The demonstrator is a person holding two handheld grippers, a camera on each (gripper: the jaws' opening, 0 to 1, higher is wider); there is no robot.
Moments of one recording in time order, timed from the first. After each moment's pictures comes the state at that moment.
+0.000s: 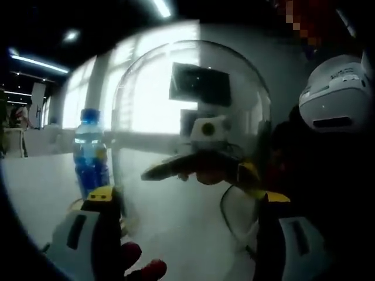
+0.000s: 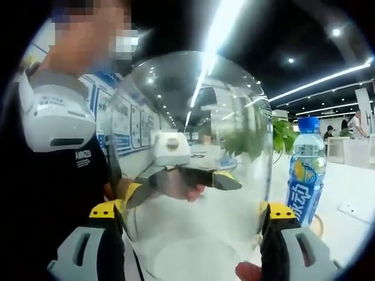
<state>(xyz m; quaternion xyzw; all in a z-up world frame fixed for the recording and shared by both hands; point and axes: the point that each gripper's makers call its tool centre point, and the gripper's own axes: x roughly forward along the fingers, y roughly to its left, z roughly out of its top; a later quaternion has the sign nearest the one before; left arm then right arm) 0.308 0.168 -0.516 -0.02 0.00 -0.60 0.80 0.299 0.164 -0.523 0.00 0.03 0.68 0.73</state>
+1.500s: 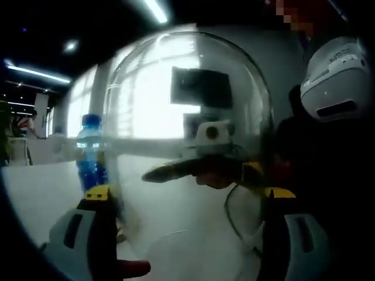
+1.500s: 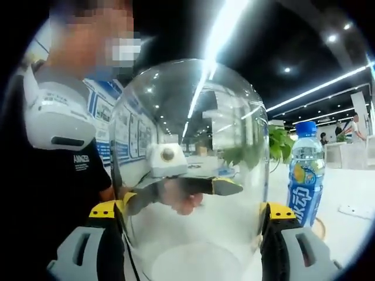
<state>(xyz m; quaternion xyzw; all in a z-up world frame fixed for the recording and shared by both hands) 0.306 0.165 -0.518 -0.01 -0.03 -0.58 0.81 0.298 0.170 -0.518 0.02 0.00 0.67 0.74</state>
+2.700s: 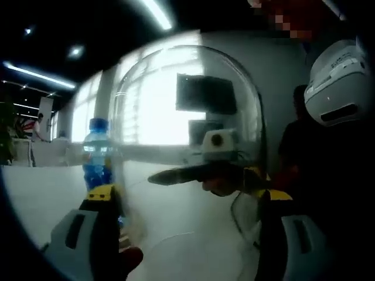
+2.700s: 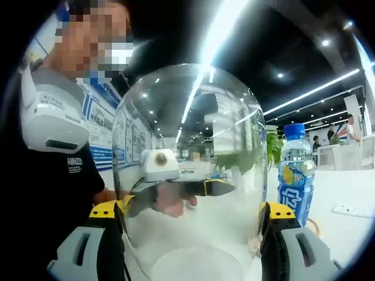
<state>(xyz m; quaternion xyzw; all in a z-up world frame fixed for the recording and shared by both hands) 0.318 0.168 -0.515 -0.02 -0.06 -0.57 0.82 0.310 0.162 -0.518 0.04 -0.02 0.65 0.76</state>
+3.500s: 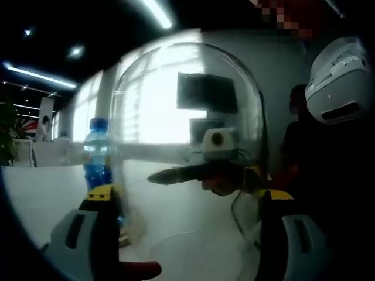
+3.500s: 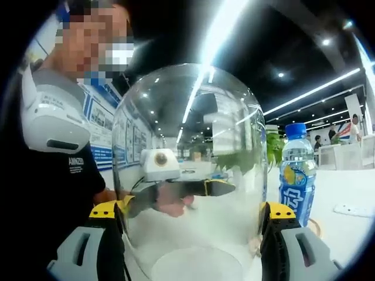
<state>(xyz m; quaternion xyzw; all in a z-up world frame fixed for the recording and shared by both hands) 0.317 0.169 -0.515 -0.02 -0.05 -0.56 0.83 0.310 0.164 -0.517 0.04 -0.02 0.65 0.76</state>
